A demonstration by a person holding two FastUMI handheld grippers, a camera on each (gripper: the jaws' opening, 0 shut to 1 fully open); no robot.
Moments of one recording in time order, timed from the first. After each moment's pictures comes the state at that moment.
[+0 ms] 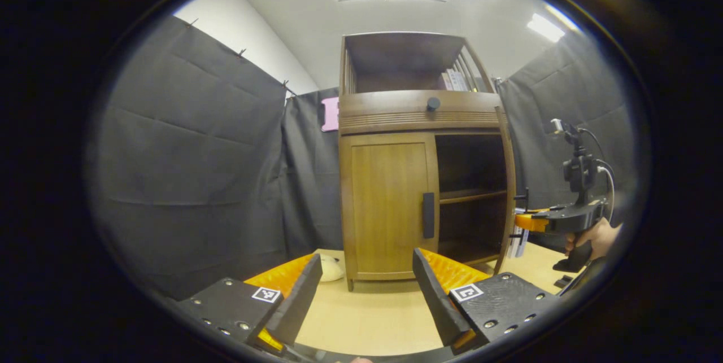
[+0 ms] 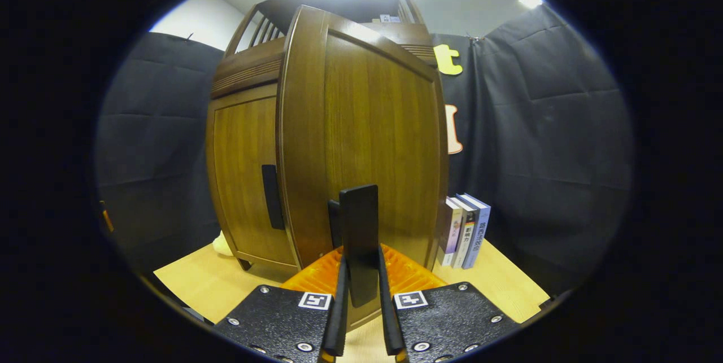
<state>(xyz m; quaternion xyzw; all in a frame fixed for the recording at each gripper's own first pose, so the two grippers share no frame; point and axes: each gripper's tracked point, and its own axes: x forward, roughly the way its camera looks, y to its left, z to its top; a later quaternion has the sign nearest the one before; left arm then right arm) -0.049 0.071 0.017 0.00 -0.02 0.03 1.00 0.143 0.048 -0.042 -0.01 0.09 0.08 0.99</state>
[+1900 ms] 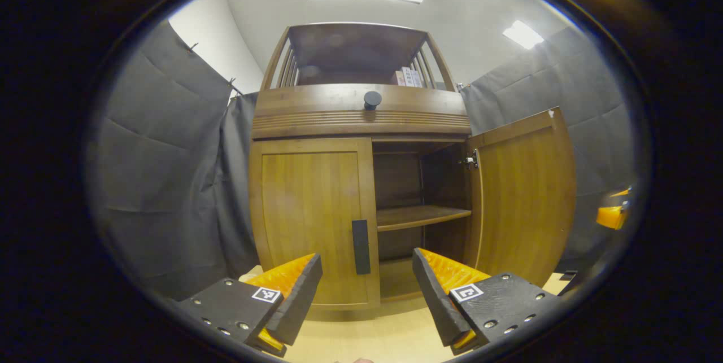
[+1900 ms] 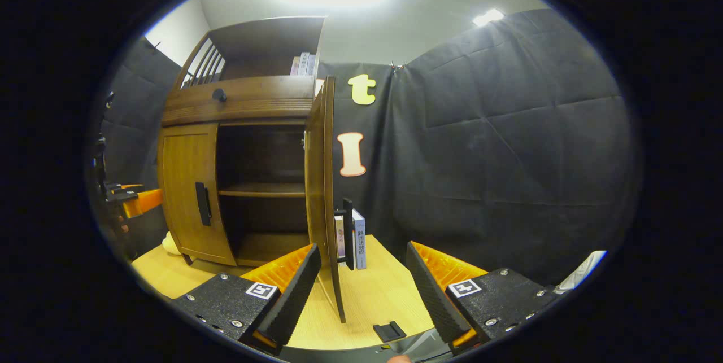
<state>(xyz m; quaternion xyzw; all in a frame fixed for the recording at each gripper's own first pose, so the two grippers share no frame) 0.095 -0.053 0.043 0.00 -0.03 -0.10 0.99 -0.010 -0.136 0.032 -0.03 0.02 -0.10 0.99</state>
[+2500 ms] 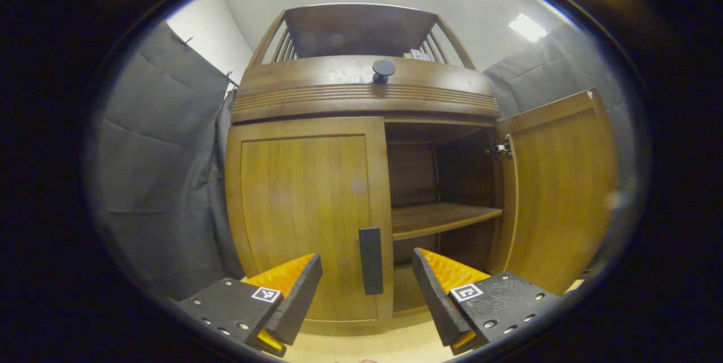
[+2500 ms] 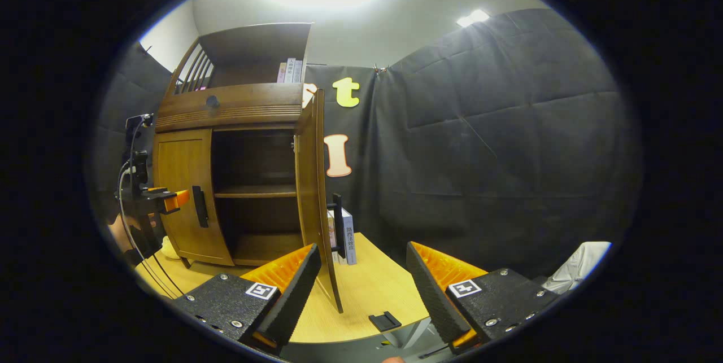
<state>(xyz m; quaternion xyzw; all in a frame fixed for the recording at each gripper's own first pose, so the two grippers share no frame) 0.204 -0.059 0.027 0.01 -0.03 -0.08 1.00 -0.048 -0.140 0.022 -0.01 0.04 -0.14 0.99</state>
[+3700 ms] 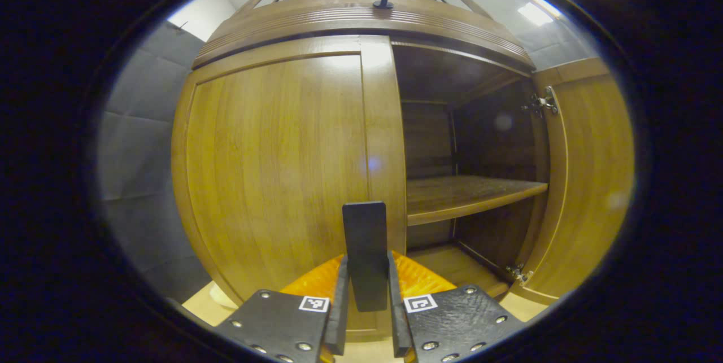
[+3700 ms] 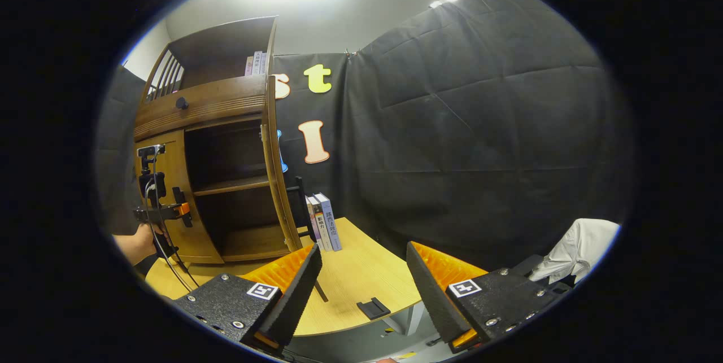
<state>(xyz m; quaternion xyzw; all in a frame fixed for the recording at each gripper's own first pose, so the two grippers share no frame) 0.307 -0.087 -0.051 0.00 0.06 -0.07 1.00 -0.063 -0.179 0.009 0.04 0.07 -0.17 0.98</state>
